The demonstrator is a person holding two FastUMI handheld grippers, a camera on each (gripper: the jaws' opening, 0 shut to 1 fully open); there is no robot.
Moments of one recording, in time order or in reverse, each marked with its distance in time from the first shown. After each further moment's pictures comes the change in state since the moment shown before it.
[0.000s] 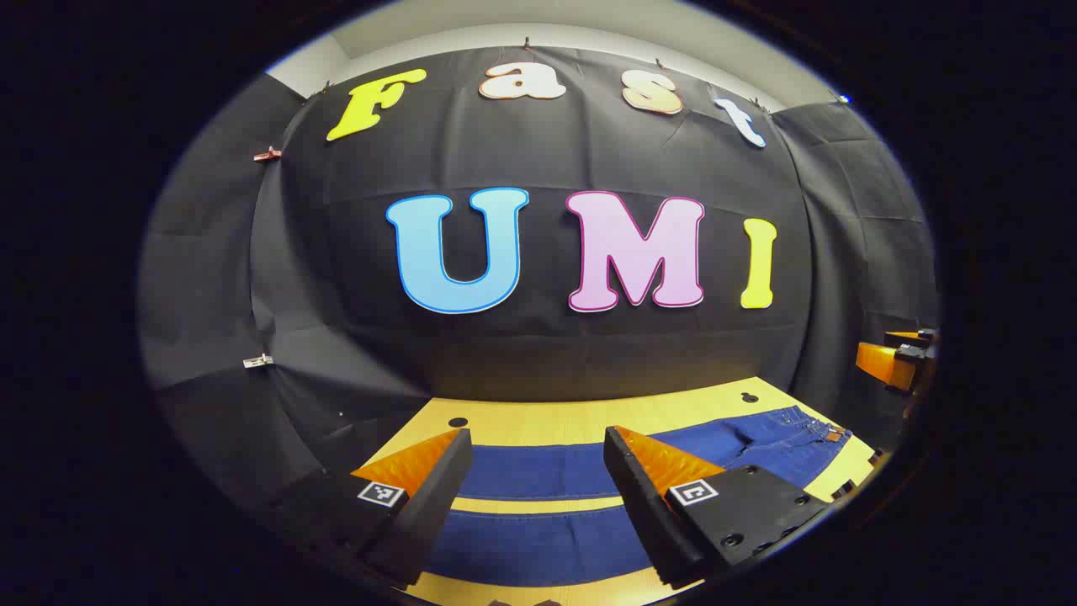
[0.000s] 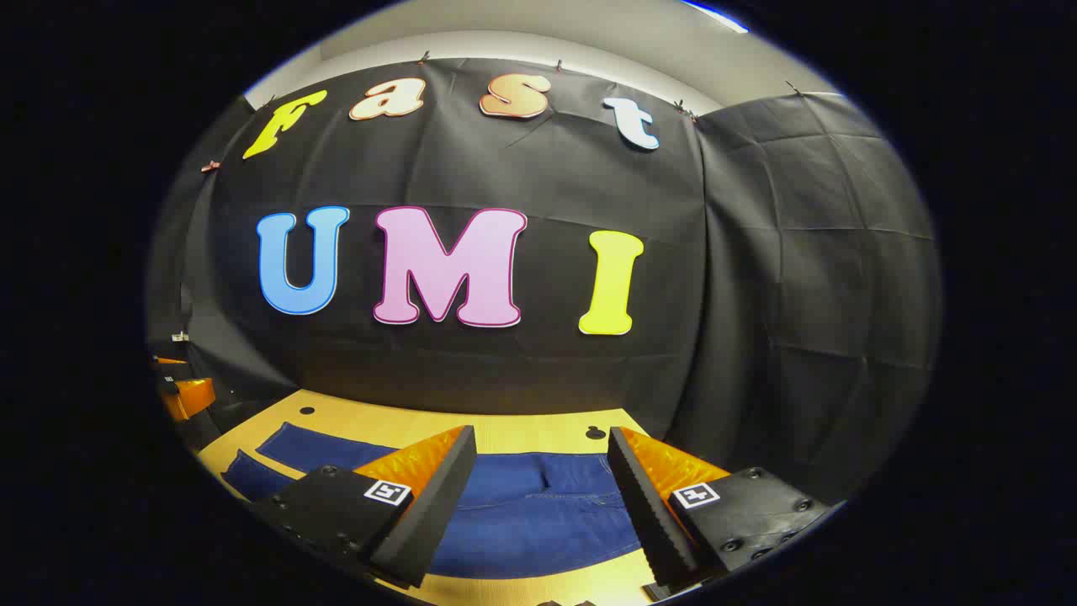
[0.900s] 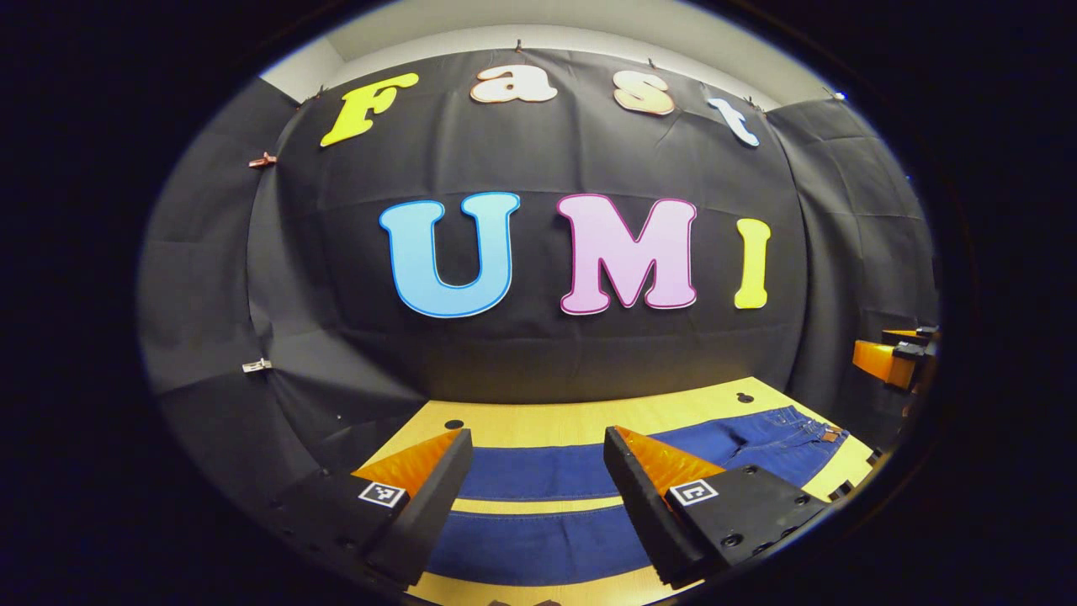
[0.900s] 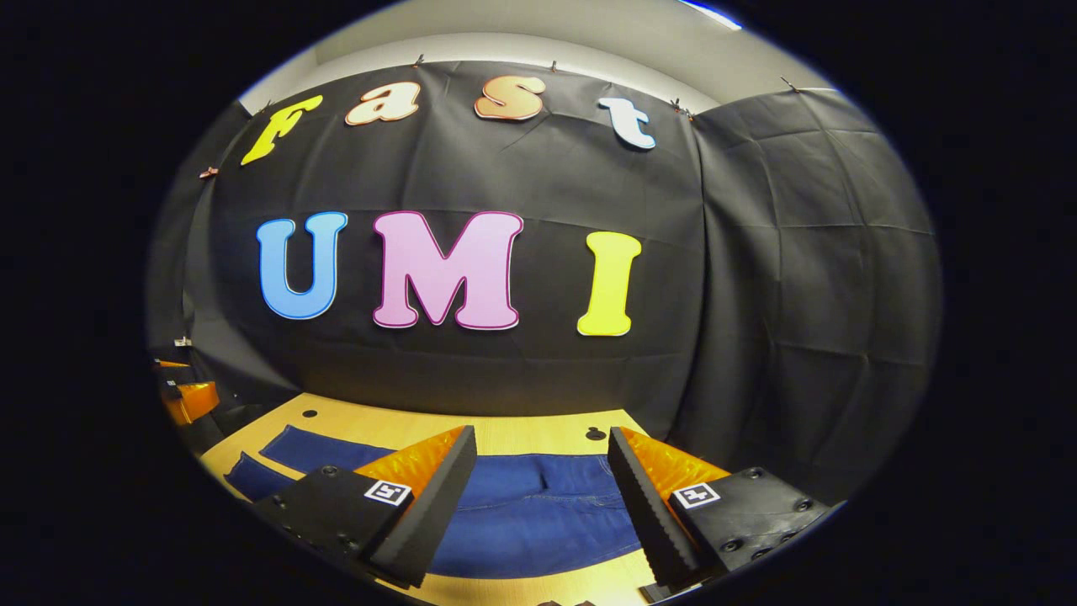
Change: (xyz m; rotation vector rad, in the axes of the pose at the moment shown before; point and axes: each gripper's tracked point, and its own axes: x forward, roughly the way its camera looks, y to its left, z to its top) left arm -0.005 -0.010 0.001 0.007 -0.001 0.006; right arm -0.003 -0.010 0.002 0.005 0.000 0.015
